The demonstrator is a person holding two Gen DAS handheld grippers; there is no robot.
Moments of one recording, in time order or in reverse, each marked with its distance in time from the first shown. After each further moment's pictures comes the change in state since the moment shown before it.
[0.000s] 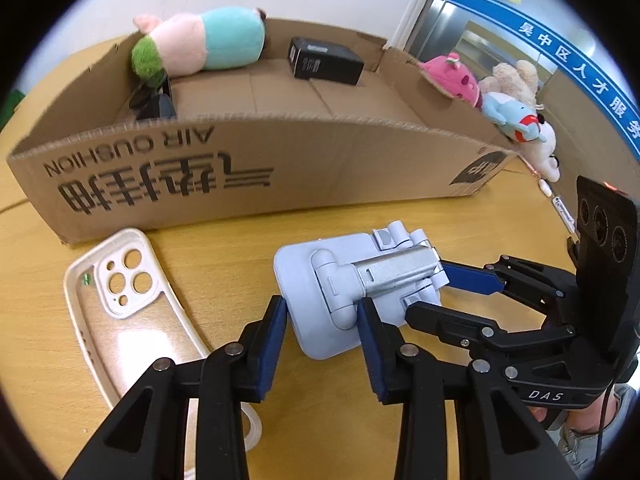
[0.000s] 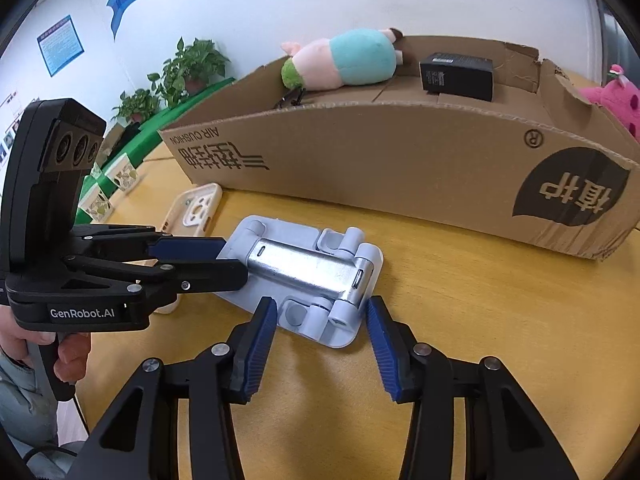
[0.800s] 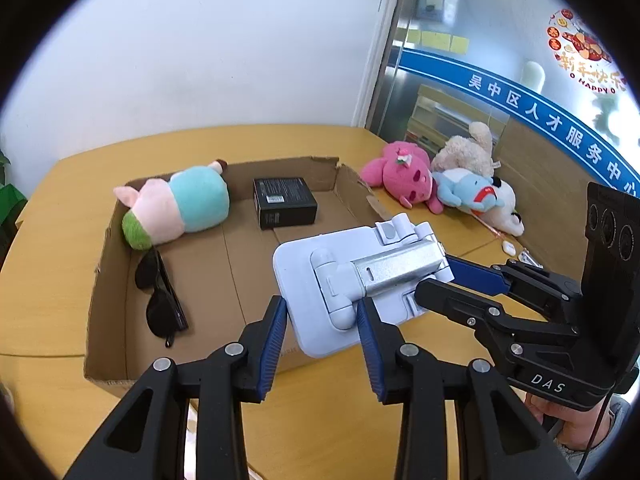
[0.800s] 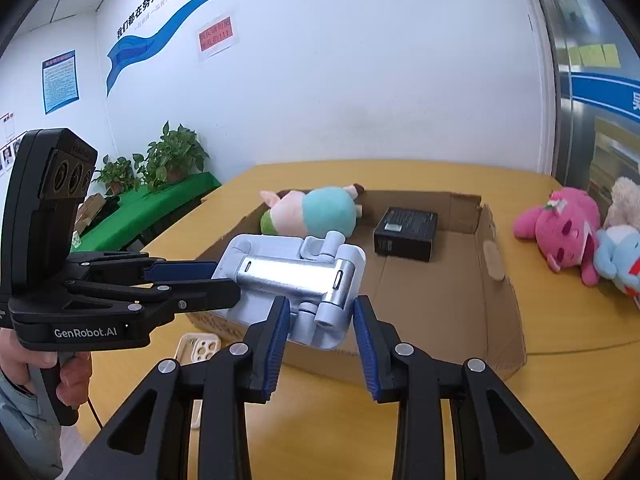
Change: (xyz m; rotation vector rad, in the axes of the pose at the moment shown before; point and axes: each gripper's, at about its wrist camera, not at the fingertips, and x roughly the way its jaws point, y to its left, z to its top) left arm -0.088 -0.042 0.104 0.141 -0.248 -0.019; right arm -0.119 0.019 0.090 -0.030 -0.330 -0.160
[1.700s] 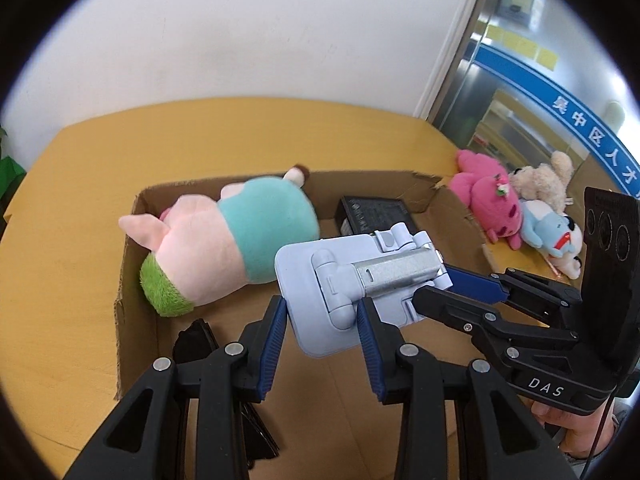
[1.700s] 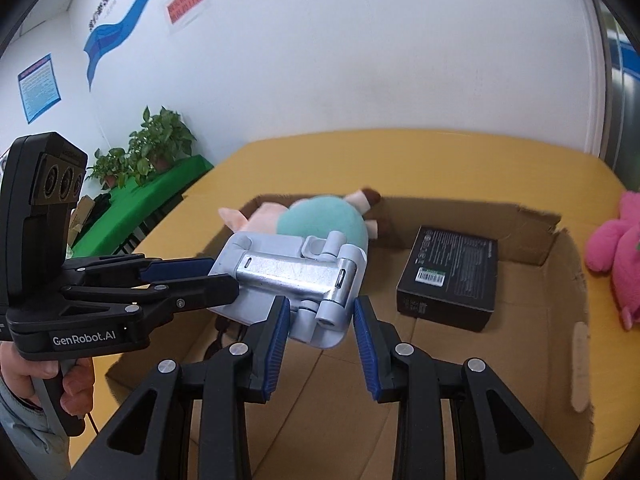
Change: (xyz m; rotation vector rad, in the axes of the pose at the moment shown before) left arm 0.125 0.132 0.086 -0.116 0.137 0.051; right arm 0.202 -0.041 0.089 0.070 0.183 0.079
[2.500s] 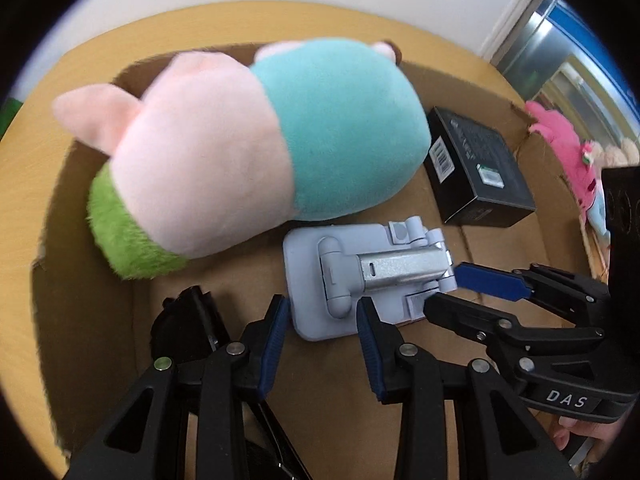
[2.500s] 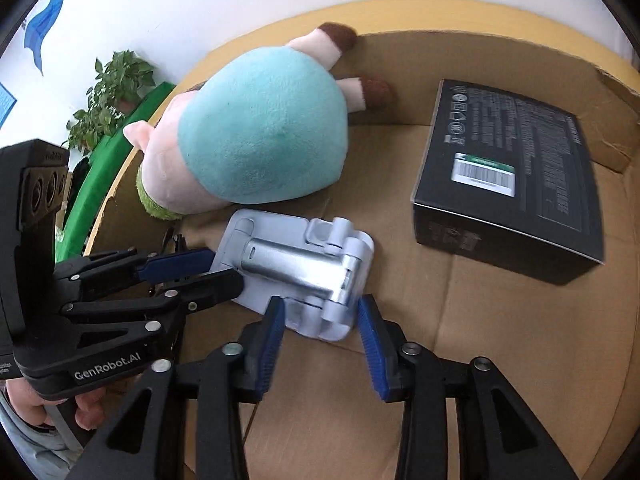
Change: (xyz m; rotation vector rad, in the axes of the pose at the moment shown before) left arm 0.081 0.043 -0.019 -0.121 0.237 0.093; right arm 0.120 -0.033 -0.025 0.136 0.371 0.034
